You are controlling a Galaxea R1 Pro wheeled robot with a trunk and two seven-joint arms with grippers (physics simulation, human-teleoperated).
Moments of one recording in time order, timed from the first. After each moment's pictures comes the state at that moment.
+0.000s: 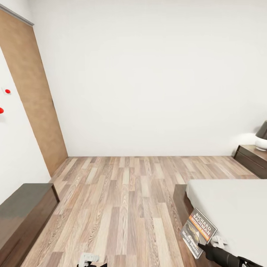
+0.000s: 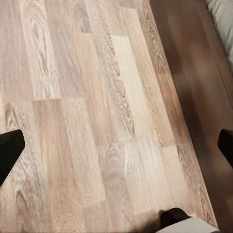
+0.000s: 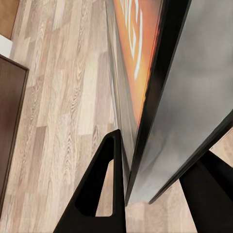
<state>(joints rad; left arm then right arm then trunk) -0.34 0.07 -0.11 -0.26 0.22 -0.13 -0.52 -0.47 -0.36 0.06 -0.17 -0.44 0.04 0.82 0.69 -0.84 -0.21</state>
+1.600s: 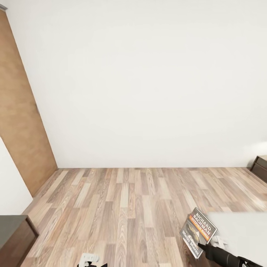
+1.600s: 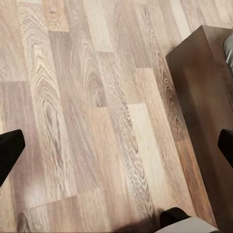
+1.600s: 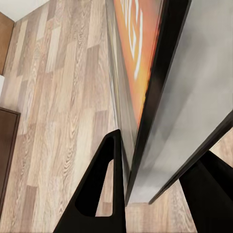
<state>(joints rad) -0.34 0.07 -0.12 -0.26 0.22 -0.13 -0.52 -0.47 -0.36 0.06 -0.17 -0.44 0.04 0.82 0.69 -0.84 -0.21</state>
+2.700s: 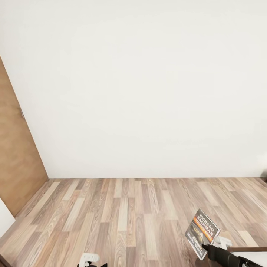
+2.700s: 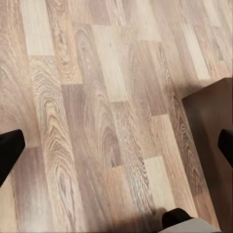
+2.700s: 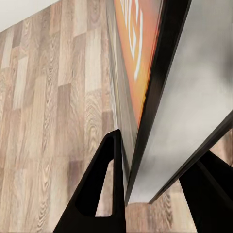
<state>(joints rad) -0.34 0.07 -0.12 -0.26 0.22 -0.13 -0.50 -0.47 -0.36 0.06 -0.17 -0.44 0.04 0.70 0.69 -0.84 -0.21</state>
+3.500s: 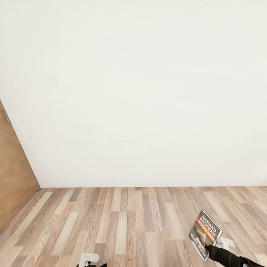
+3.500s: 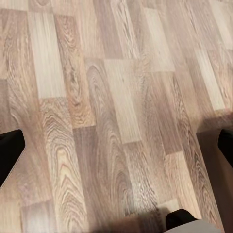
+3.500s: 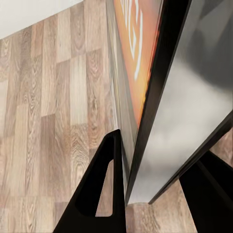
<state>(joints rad) -0.34 0.07 -0.12 -0.26 0.22 -0.13 -0.48 -0.47 -0.36 0.06 -0.17 -0.43 0.05 0.64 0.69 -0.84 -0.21</state>
